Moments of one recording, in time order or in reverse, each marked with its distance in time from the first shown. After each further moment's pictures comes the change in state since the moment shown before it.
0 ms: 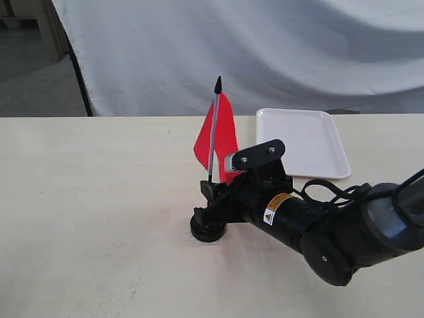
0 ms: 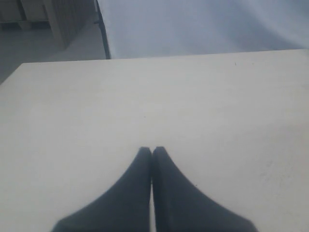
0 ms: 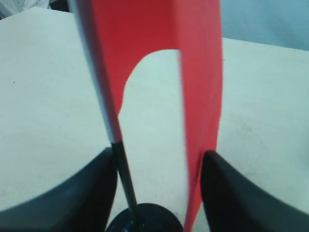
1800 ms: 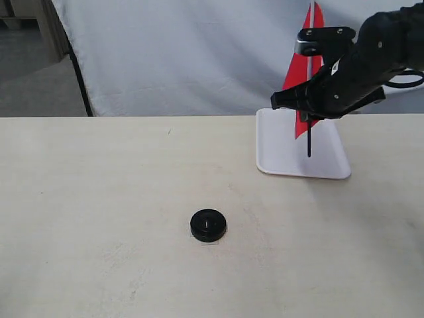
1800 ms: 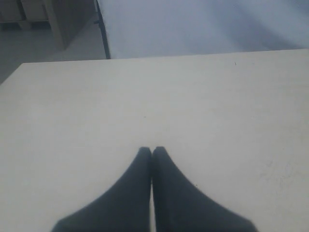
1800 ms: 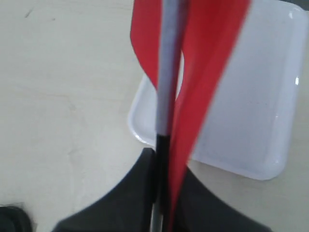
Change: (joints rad) left arm 0.000 0.000 0.000 0.000 0.000 0.000; right arm -0.340 -0.139 -0.667 -0.004 1.361 -0.022
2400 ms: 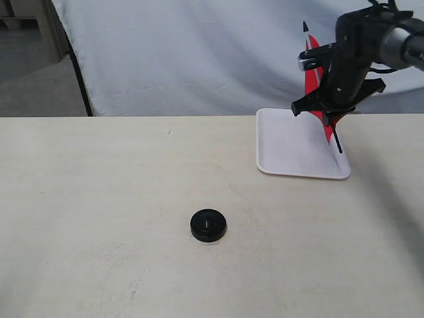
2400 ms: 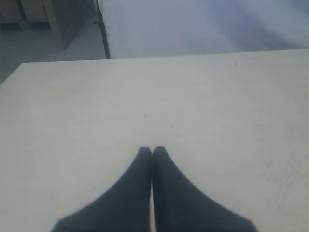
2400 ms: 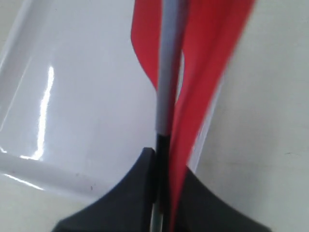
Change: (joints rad) left arm 0.000 0.000 0.000 0.000 0.000 0.000; right arm -0.111 0.513 -0.708 -0.141 0.467 -0.150
